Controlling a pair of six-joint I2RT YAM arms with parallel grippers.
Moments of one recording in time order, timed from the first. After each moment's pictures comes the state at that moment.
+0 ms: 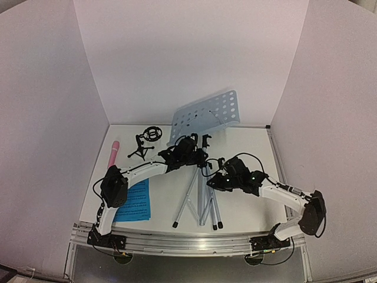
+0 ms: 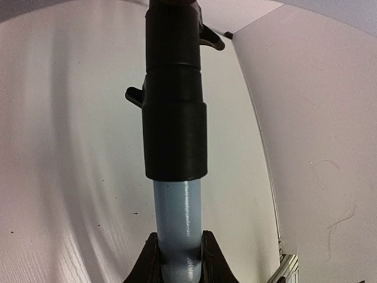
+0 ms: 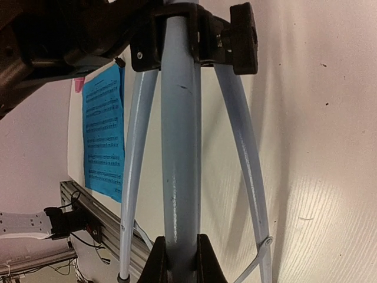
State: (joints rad) left arm -0.90 2.16 1.86 -0.25 0.08 -0.87; right arm 0.78 1.41 1.04 -0.41 -0.20 0.89
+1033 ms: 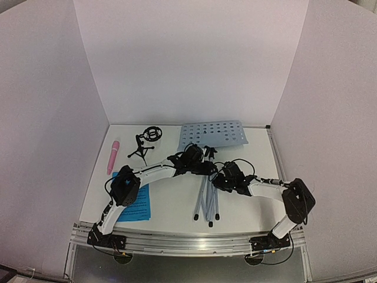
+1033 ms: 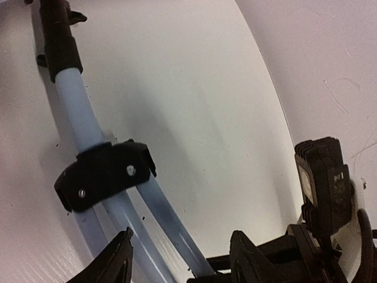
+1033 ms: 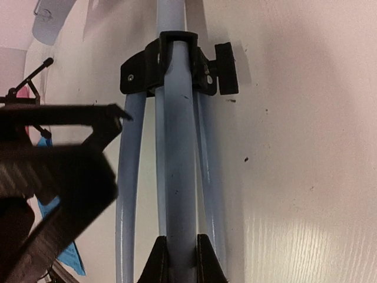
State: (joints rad) left arm -0.91 2.34 1.92 -0.26 0.32 -0.70; right arm 0.68 1.63 0.88 -0.09 -0.06 0.98
